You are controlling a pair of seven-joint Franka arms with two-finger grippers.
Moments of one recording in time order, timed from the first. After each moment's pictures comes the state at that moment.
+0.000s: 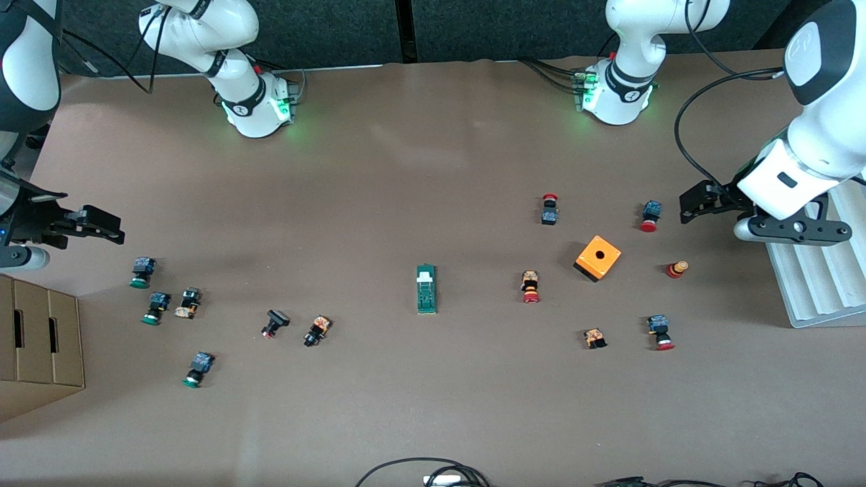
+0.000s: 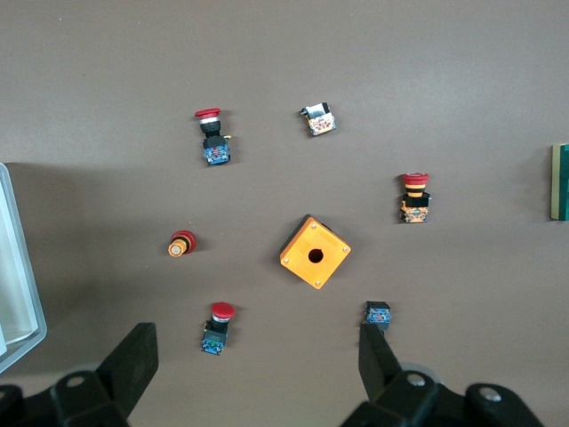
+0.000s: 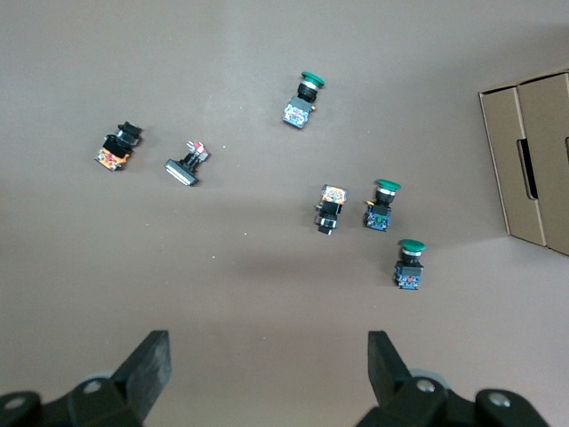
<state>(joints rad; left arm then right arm) -0.04 0.01 -0.07 -1.71 -0.04 1.69 -0.02 0.12 0.07 -0.18 -1.58 -0.01 1.62 -0.11</state>
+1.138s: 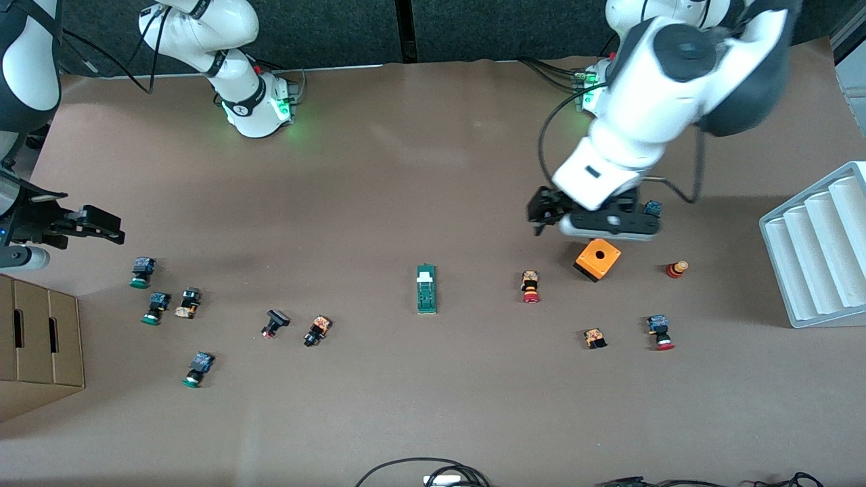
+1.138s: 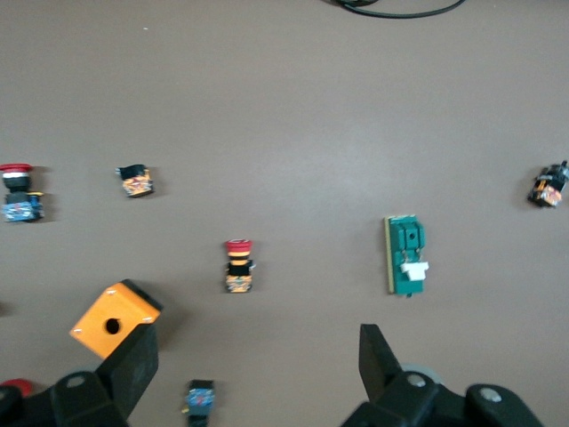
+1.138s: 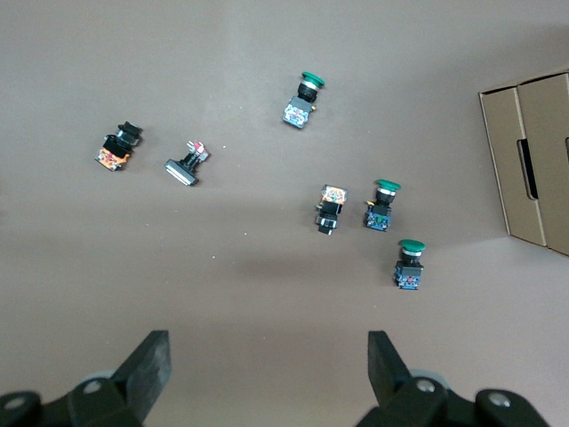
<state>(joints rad) -0.06 0.13 -0.49 -1.71 0.05 2.02 -0.54 0.12 0.07 -0.18 -1.58 -0.01 1.62 -0.11</state>
